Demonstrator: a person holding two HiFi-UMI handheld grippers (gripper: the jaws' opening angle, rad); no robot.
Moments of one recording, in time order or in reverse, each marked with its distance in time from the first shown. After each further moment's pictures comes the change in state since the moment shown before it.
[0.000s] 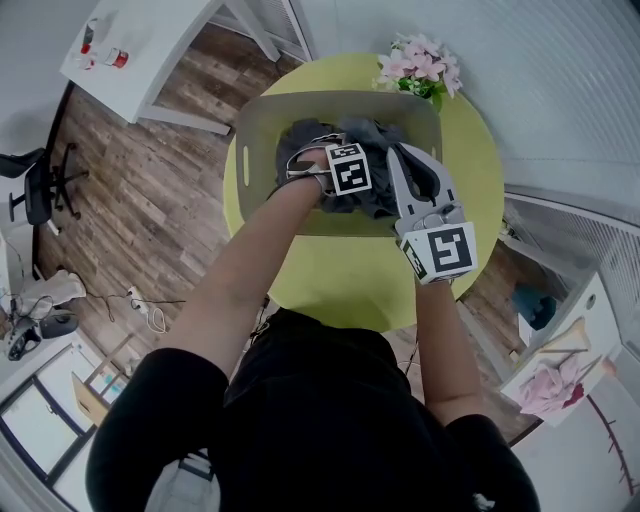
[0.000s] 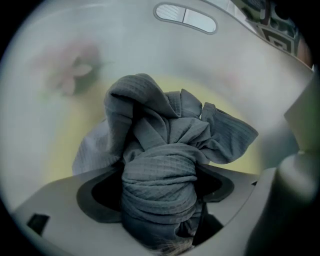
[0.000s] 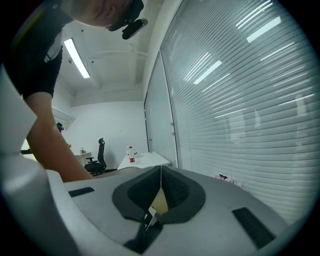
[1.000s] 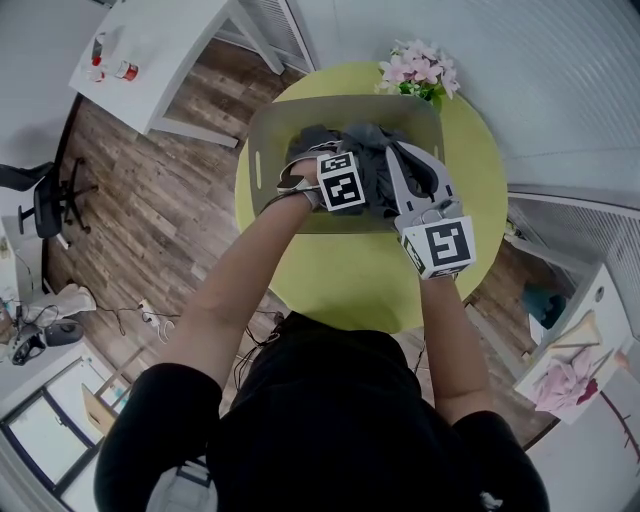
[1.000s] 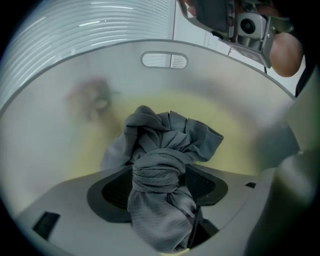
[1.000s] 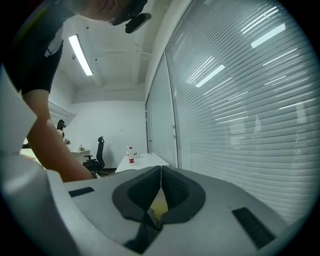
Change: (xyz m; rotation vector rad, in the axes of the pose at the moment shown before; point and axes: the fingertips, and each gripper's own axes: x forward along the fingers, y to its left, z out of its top) left arm -0.065 -0.013 0.000 0.052 -0.085 0.098; right arm -0.001 0.015 0.013 -0.043 -0.013 -0.019
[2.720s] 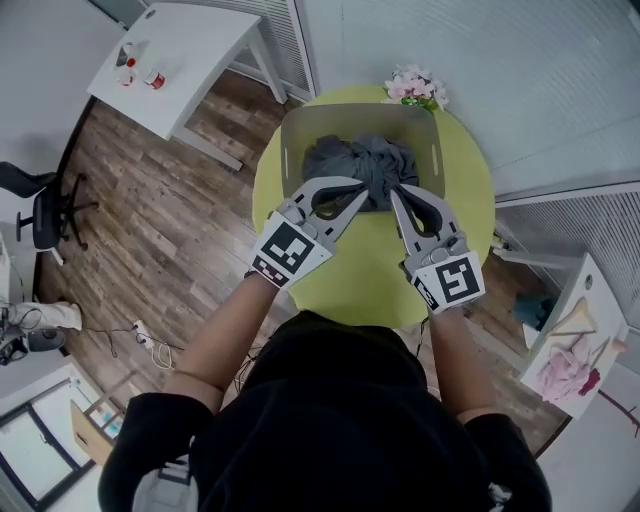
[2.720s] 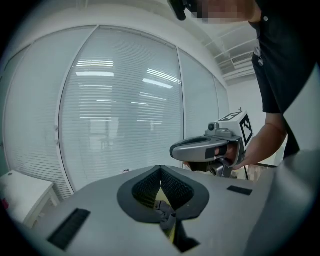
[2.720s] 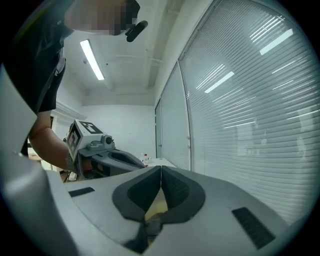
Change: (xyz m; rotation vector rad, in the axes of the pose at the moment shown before) left arm -0.306 -0.095 0.054 -0.199 -0.947 0.312; right arm -0.085 0.106 0.069 -0.055 -0.032 0.080
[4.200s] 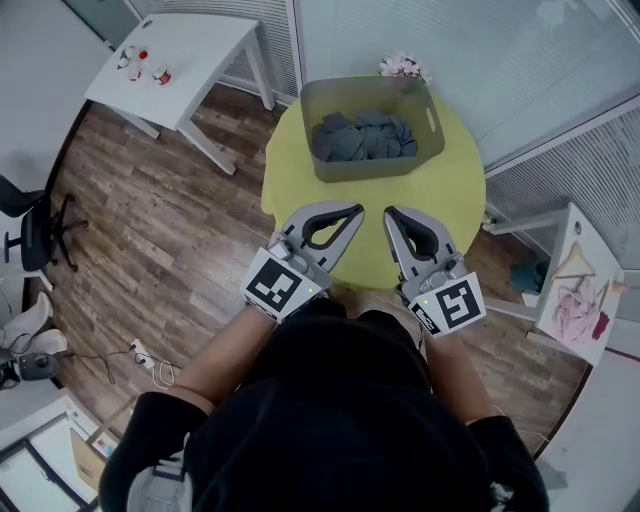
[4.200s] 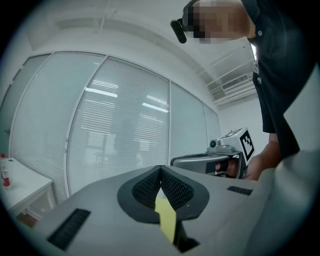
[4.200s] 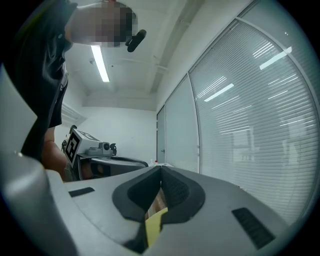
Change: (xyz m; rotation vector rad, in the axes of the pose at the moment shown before) left arm -0.184 -0.115 0.022 -0.111 -0.278 -0.032; right arm -0.082 0.198 0.049 -0.016 -0.043 -0.063
